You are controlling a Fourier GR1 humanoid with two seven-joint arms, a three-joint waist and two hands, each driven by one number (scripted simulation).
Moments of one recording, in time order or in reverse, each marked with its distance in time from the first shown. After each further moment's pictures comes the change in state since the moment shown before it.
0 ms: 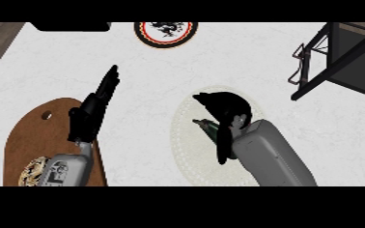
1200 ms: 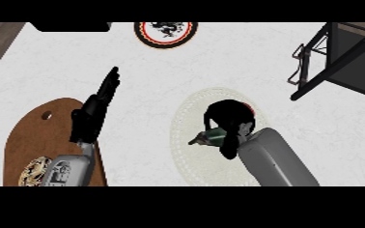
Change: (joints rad) left arm 0.004 -0.024 0.026 0.024 -0.025 -0.014 -0.029; right arm 0.076 -0.033 0.020 0.058 0.234 -0.018 -0.309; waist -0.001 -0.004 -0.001
